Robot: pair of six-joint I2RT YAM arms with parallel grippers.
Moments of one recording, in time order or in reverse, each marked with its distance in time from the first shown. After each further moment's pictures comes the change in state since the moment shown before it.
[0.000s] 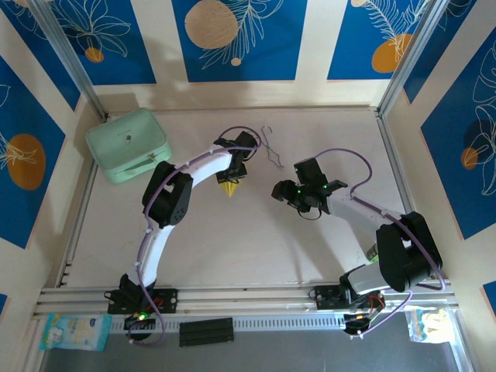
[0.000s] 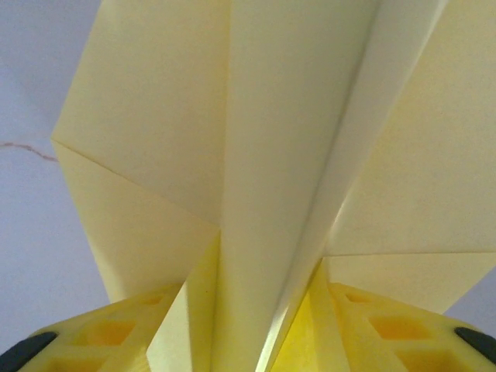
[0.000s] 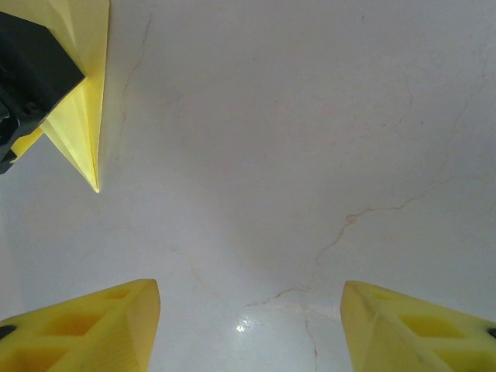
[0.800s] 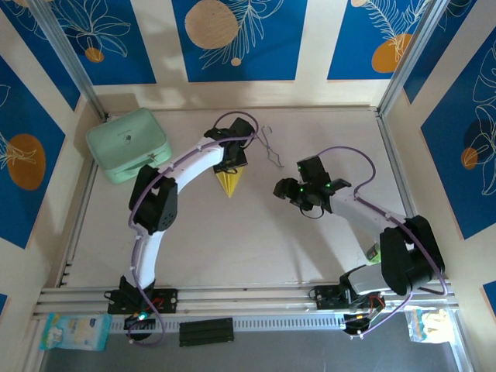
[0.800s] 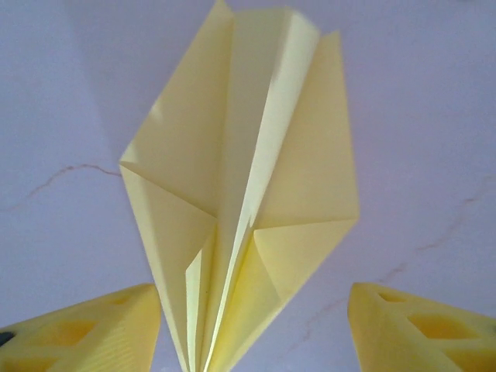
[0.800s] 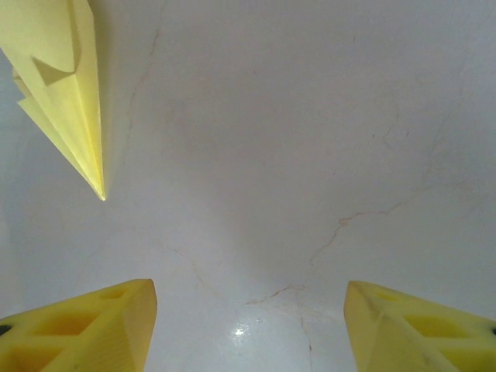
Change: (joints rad) left arm 0.000 -0.173 0.004 -0.026 0.013 0.021; right arm -0.027 -0.034 0.023 -0.042 0.005 -0.031
